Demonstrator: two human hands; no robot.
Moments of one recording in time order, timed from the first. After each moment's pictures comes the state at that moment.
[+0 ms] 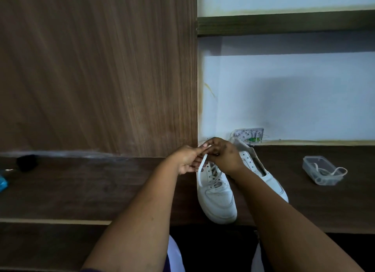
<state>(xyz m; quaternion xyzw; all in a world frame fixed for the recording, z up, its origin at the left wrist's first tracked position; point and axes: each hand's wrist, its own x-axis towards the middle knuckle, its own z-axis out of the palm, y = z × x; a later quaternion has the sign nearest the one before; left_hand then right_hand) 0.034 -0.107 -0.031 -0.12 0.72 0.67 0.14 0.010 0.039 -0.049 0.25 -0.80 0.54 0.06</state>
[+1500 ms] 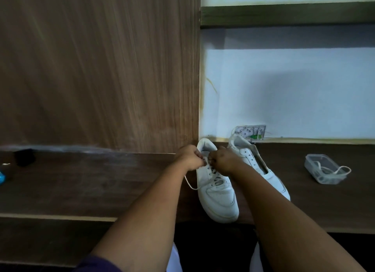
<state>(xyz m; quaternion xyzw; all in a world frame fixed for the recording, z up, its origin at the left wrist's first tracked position) 0.019 -0.106 -0.061 -0.13 0.91 0.40 0.01 -0.008 0.038 -0.063 0.29 -0.96 0.06 -0.01</state>
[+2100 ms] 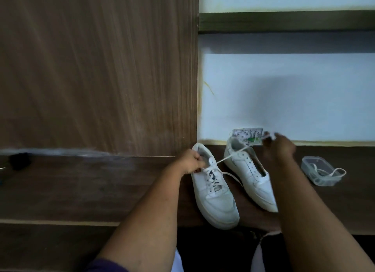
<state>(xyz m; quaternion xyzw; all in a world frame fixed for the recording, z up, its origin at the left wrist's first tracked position) 0.013 -0.113 -0.068 -0.04 0.89 0.45 0.07 -0.030 0.127 -0.022 -0.08 -0.91 0.37 0.19</state>
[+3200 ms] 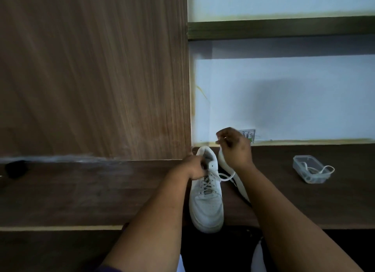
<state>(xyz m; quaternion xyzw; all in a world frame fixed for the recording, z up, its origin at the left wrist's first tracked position) 0.026 -0.081 -0.050 0.04 0.98 0.20 0.07 0.007 0.068 -0.033 0.18 -0.77 0.56 0.26</state>
